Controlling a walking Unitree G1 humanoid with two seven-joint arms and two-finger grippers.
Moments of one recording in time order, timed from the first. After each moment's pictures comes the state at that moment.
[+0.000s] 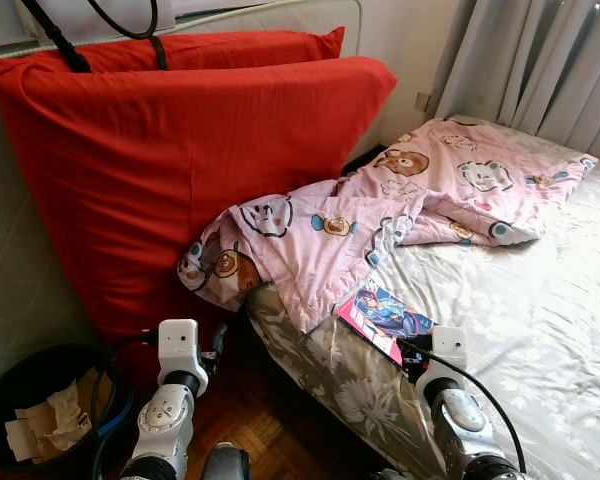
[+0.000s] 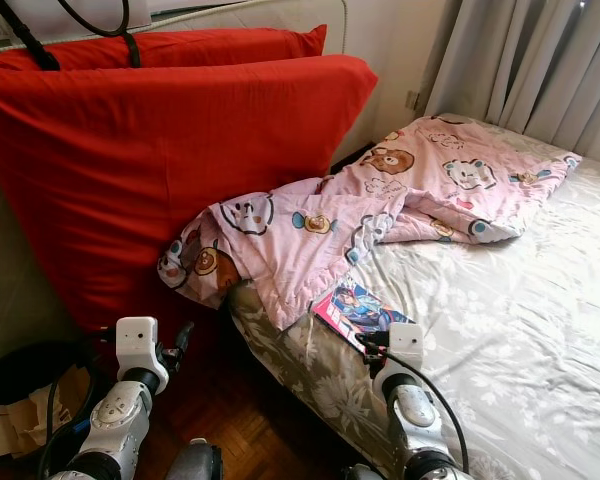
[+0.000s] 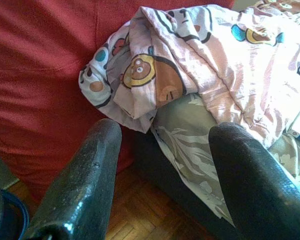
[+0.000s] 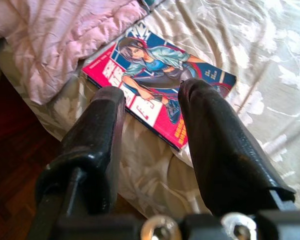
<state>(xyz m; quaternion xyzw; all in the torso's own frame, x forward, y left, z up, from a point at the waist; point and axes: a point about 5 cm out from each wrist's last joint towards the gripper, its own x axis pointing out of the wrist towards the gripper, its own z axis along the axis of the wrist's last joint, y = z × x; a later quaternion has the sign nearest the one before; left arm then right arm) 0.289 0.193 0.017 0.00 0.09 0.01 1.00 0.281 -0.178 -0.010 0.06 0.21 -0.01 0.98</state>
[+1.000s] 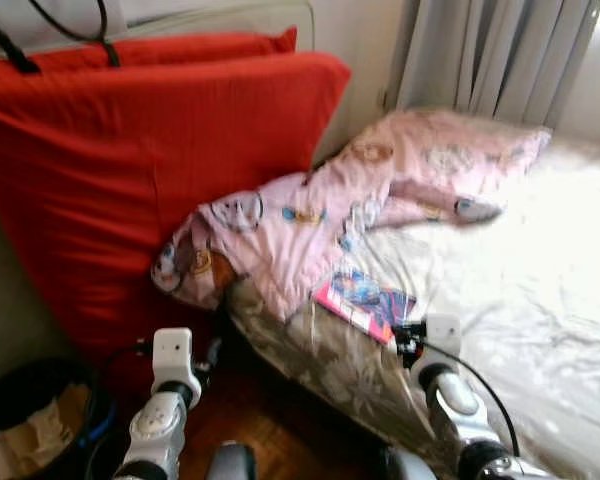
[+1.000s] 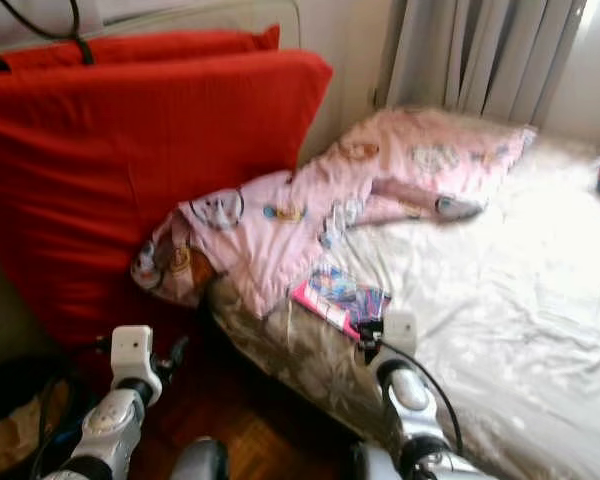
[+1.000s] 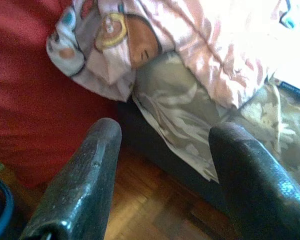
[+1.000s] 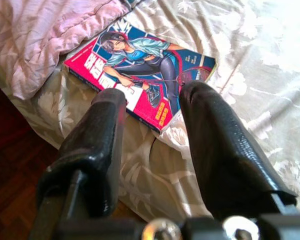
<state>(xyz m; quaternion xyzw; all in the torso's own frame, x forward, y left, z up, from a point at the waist) 0.281 0.202 0.004 0.00 0.14 0.01 0.99 0.297 -0.160 0.004 0.05 0.18 0.02 0.98</state>
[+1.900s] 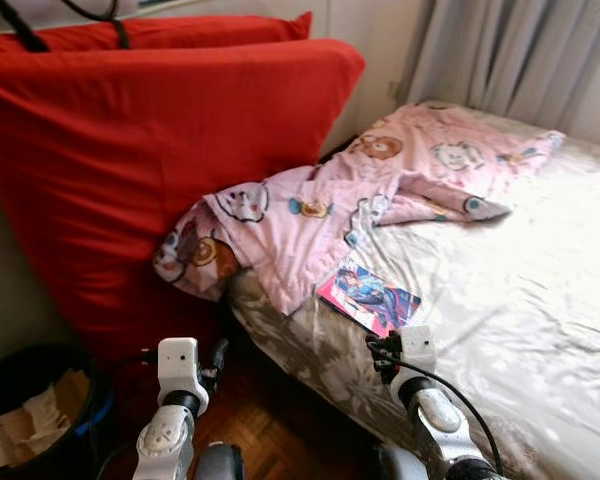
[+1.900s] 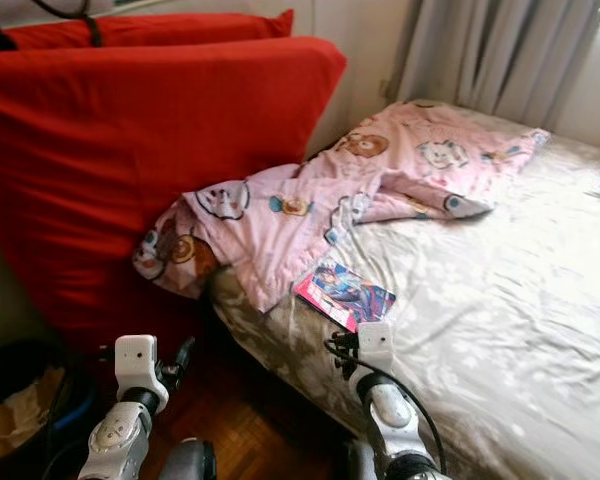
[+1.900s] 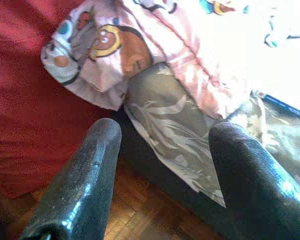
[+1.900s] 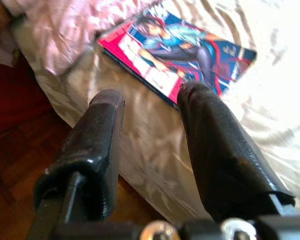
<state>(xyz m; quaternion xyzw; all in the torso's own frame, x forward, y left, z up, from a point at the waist) 0.265 0.187 0.006 -0.01 0.08 0.01 1.00 0.279 -0.140 -0.010 0.04 0.19 0.07 0.98</state>
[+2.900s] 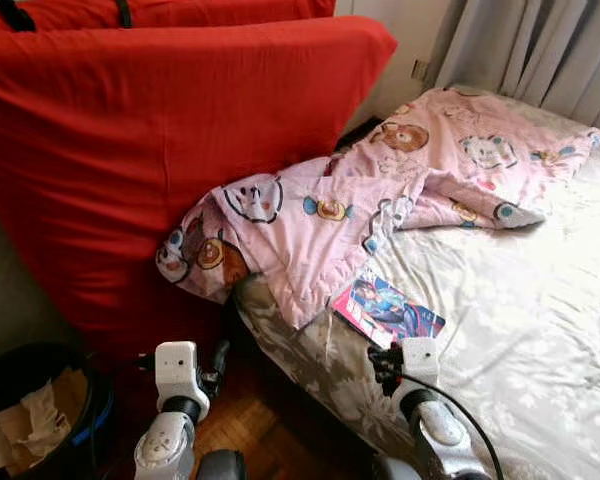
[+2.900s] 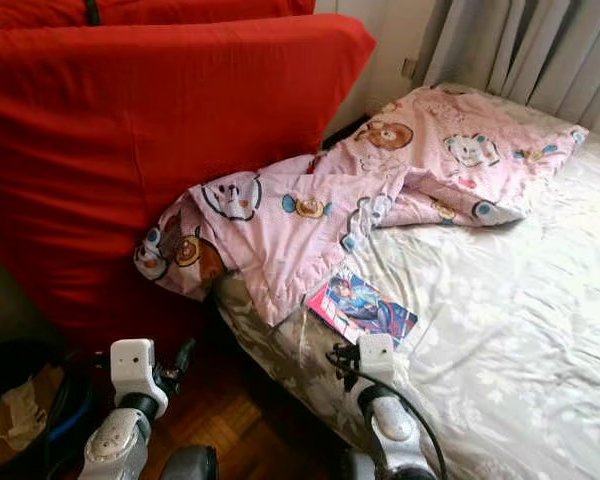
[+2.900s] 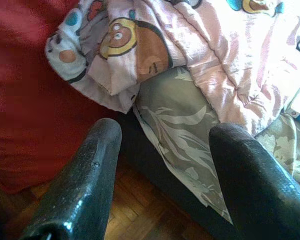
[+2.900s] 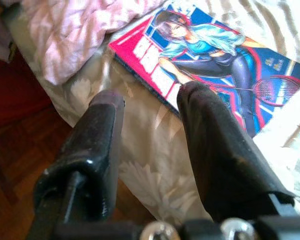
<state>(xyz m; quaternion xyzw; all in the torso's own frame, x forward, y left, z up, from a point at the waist) 0.253 0.186 0.016 -0.02 0.08 0.01 1.00 0.271 -0.134 -0.015 0.04 0.19 0.08 0.98</state>
